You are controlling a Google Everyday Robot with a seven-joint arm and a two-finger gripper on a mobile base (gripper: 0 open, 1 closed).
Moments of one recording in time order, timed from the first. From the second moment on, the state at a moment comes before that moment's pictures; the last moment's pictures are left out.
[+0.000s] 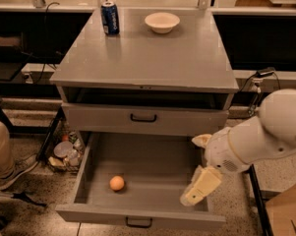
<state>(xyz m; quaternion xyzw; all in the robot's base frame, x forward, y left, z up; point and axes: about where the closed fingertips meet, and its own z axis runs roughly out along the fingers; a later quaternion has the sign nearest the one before) 0.405 -0.111 0.748 -0.54 0.78 0.22 0.23</state>
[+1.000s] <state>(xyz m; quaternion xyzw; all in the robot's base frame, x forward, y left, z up) 0.479 -0.069 0.626 -0.51 0.78 0.21 0.30</state>
